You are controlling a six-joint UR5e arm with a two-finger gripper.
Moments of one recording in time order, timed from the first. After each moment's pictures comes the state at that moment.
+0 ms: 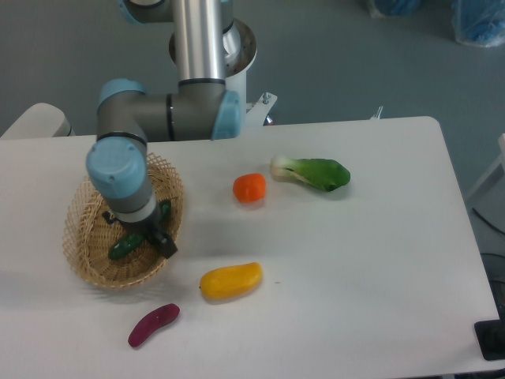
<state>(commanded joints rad) 2.13 -1.98 -1.62 -1.17 1.56 0.99</state>
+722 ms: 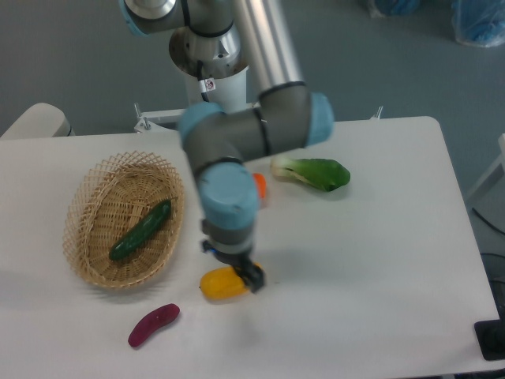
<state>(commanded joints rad) 2.39 -2.17 -1.32 -1.21 1.56 1.35</state>
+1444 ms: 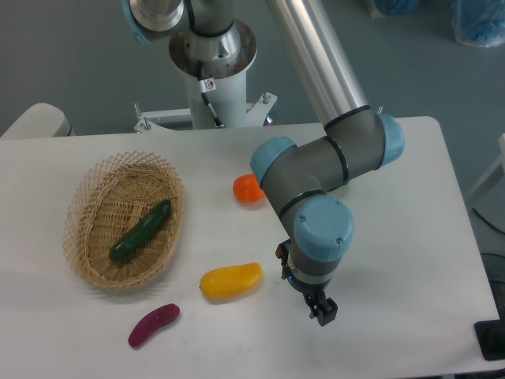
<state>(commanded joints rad) 2.44 -2.23 -1.27 -1.20 1.56 1.51</state>
